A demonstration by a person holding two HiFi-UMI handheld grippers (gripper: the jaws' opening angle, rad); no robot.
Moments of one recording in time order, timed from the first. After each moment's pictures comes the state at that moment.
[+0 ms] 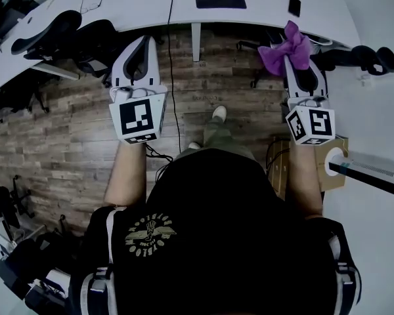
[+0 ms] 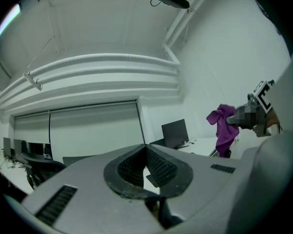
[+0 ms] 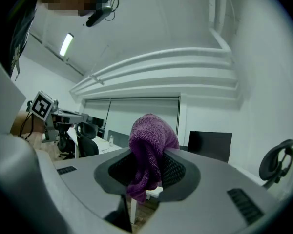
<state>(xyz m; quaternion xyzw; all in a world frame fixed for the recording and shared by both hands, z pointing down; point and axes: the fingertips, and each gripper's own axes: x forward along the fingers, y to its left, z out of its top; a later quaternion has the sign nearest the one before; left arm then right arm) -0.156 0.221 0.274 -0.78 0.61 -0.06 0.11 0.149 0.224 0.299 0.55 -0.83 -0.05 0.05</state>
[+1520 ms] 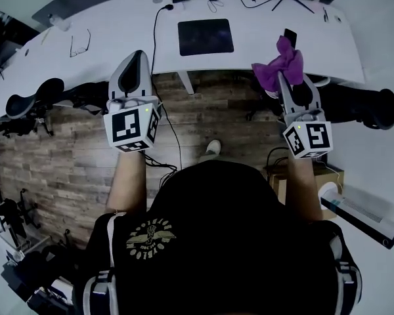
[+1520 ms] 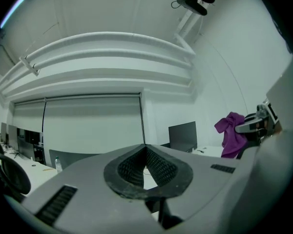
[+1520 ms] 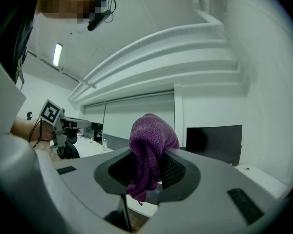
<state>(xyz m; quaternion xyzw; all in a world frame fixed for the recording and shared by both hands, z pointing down) -0.088 0.011 0.266 -0.77 0.64 -0.04 0.06 0.233 0.023 0.294 0.52 -0.85 -0.01 0.03</state>
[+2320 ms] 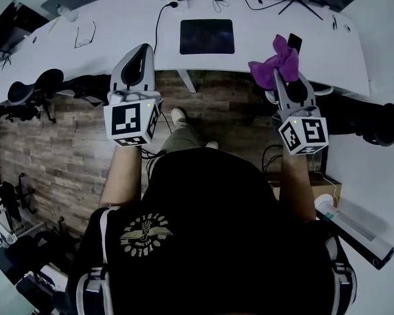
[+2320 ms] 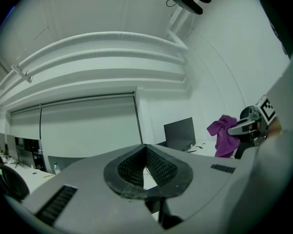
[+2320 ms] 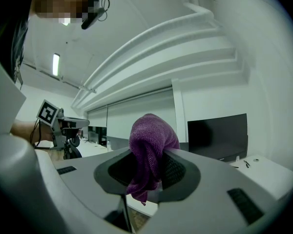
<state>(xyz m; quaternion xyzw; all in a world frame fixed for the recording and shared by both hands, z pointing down) -0.048 0.002 0.265 -0.77 0.63 -0.07 0.07 0.251 -0.008 0.318 0.49 -0.87 0.03 0.01</state>
